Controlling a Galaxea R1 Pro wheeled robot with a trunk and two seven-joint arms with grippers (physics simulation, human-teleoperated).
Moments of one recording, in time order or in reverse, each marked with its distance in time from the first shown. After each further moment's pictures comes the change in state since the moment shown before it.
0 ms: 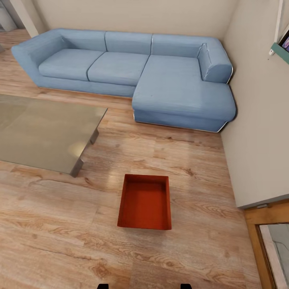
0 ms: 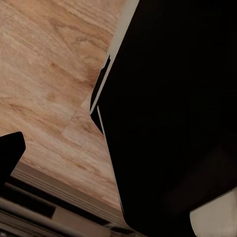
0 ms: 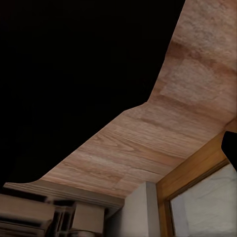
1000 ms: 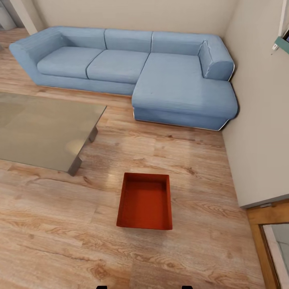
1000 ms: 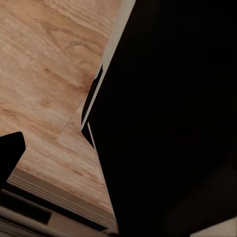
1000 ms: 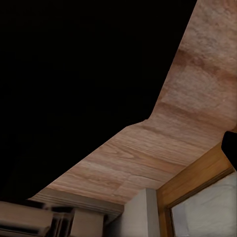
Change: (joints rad) left arm 0.000 -0.002 0.000 0.000 0.003 0.001 -0.001; right arm 0.000 0.000 0.000 0.000 0.001 -0.001 0.000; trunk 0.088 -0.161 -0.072
